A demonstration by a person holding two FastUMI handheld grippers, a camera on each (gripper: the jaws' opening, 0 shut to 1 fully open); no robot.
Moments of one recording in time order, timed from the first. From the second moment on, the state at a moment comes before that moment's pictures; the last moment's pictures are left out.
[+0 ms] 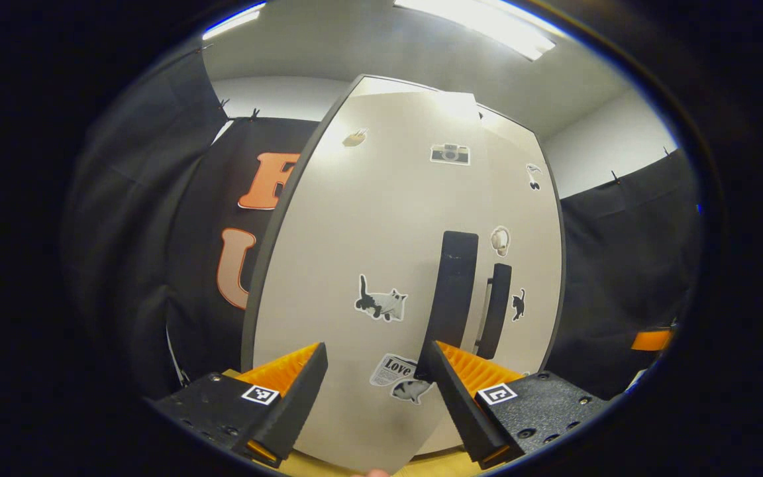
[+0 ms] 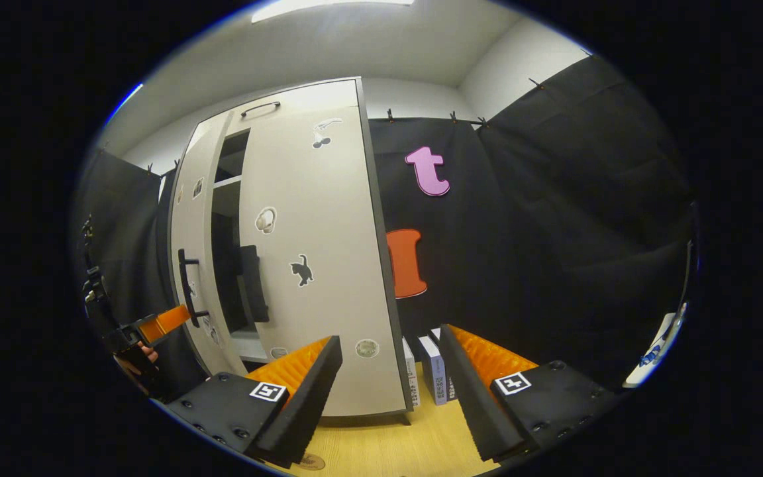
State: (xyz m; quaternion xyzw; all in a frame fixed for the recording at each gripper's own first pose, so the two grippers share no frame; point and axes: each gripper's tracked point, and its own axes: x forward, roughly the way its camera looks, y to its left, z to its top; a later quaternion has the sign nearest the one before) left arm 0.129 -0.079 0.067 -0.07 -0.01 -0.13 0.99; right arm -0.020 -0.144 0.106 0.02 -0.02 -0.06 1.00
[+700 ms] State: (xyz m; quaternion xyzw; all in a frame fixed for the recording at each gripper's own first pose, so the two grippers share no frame) left arm 0.156 -0.098 0.053 -0.06 0.00 -0.13 0.99; right arm -0.018 -0.148 0.101 0.02 -0.01 -0.07 1.00
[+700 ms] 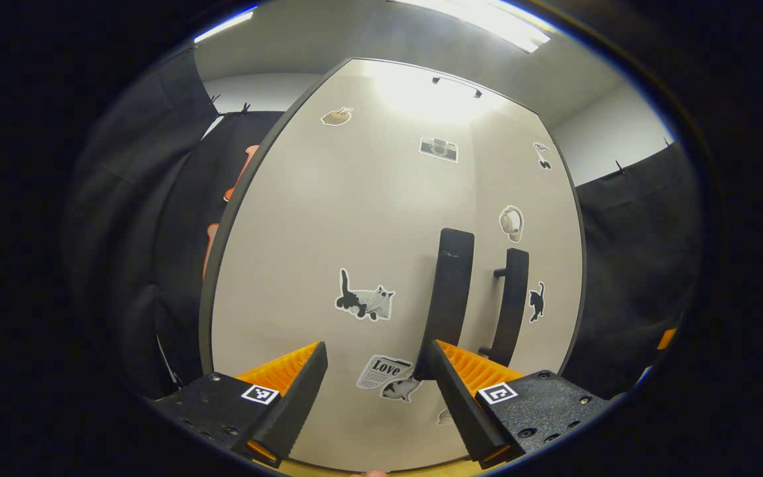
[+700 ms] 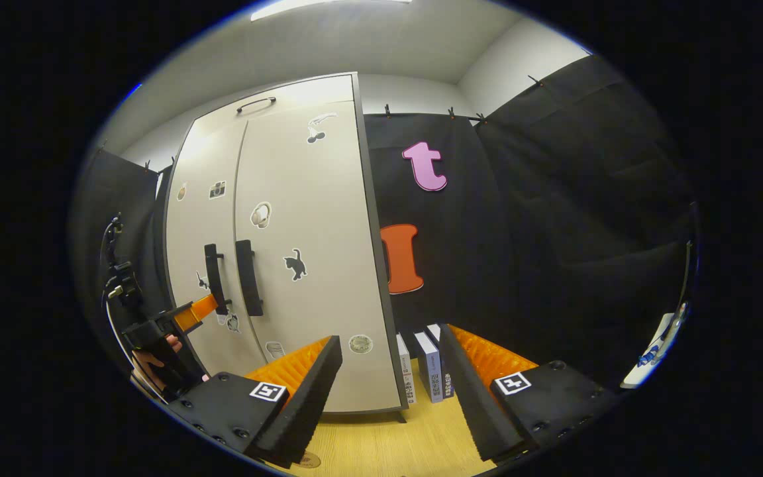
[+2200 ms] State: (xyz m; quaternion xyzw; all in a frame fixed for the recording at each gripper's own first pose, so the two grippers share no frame) left arm 0.025 0.023 0.051 -0.04 0.02 -0.01 1.00; right arm -0.017 -0.048 0.075 0.02 0.01 0.04 1.00
